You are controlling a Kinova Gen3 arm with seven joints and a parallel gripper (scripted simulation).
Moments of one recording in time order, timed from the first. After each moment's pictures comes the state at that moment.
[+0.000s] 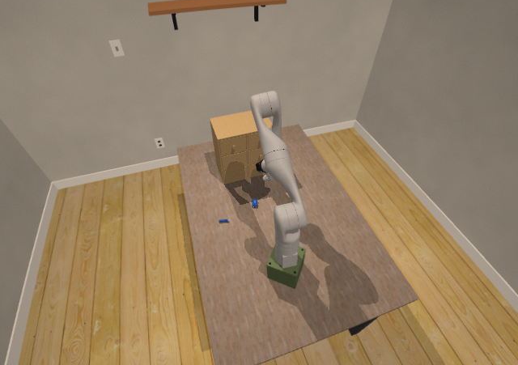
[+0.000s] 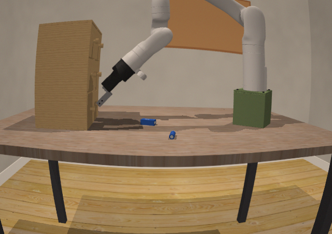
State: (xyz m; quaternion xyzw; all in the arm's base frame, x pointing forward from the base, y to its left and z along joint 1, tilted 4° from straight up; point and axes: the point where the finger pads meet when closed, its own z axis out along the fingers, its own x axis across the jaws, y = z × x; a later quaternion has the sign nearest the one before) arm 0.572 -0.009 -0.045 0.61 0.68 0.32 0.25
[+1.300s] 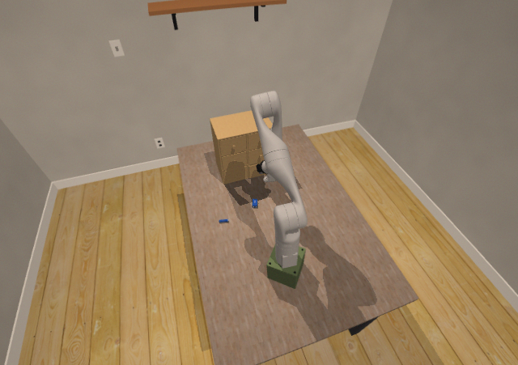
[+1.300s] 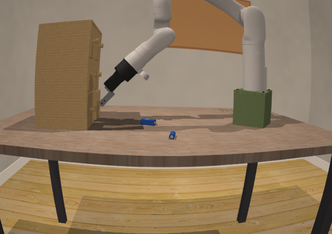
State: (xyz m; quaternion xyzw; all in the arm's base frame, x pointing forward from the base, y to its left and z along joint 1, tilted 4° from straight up) arm 0.563 -0.010 -0.046 0.61 0.68 0.32 0.25
